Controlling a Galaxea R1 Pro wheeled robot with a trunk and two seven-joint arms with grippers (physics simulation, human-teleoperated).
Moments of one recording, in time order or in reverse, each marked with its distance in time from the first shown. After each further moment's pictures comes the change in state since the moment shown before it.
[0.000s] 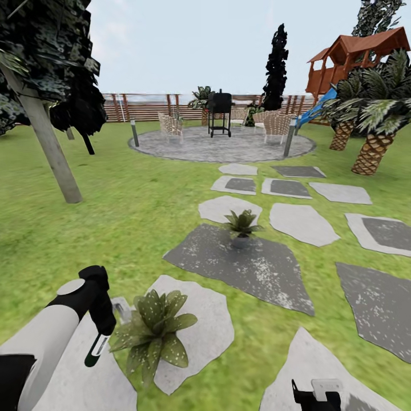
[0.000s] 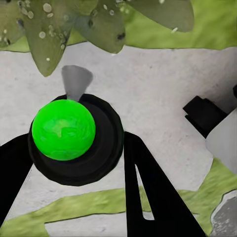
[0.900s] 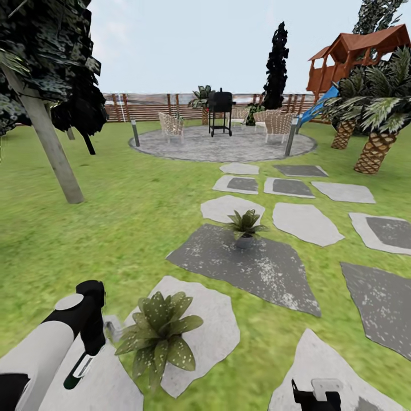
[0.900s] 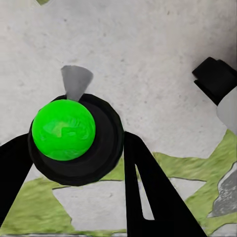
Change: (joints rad) left arm 0.085 0.013 0.002 -0.011 -0.104 -0.009 0.003; right arm 0.000 0.000 0.000 -0.001 0.000 0.000 0.000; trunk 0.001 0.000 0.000
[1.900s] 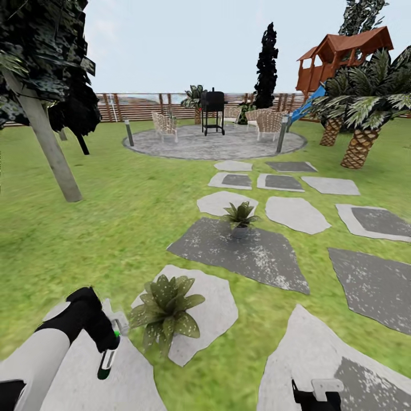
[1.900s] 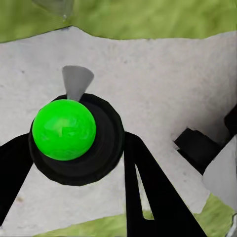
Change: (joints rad) left arm 0.034 0.001 0.114 0.011 0.287 -0.146 0.145; right arm 0.000 0.000 0.000 0.001 0.000 0.000 0.000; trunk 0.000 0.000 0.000
